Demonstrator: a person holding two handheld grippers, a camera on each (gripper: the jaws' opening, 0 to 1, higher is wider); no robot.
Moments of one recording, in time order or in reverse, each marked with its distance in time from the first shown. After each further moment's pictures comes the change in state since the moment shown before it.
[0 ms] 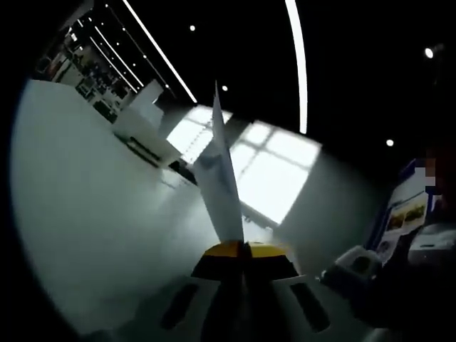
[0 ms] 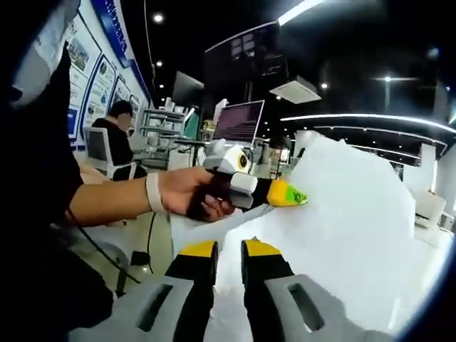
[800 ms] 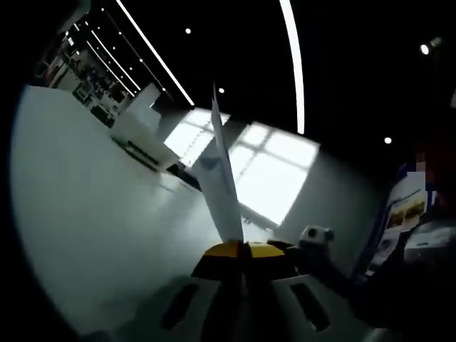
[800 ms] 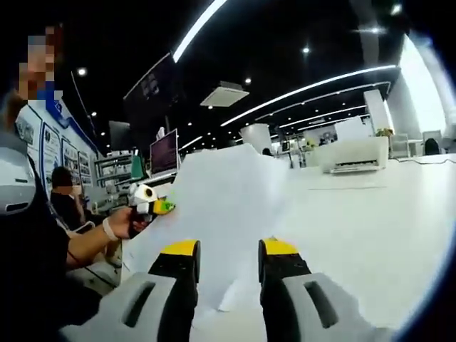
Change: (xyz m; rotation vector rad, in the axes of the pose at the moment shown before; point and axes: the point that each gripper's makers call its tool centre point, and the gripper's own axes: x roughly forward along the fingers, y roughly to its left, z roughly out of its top) left arm -0.001 -0.002 0.003 0.022 -0.005 -0.004; right arm -0.140 -0.151 -0.012 0.355 -0.077 -0.248
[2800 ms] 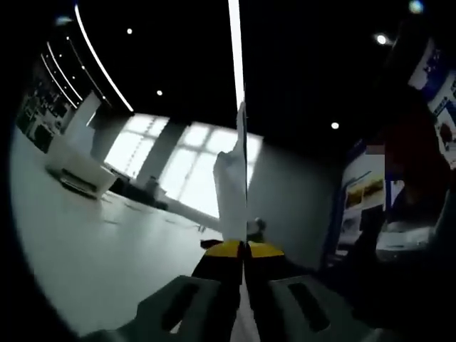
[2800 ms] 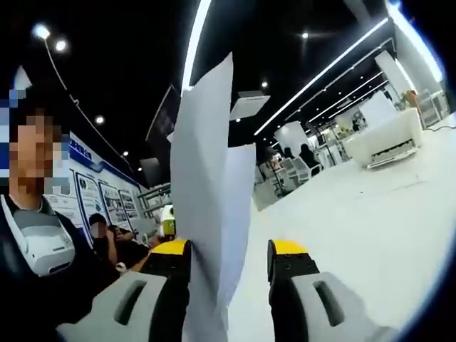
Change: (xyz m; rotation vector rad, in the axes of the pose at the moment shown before) left arm 0.069 -0.076 0.043 0.144 0.024 -0.362; right arm 0.032 -0.016 0.075 0.214 -0.065 0.304
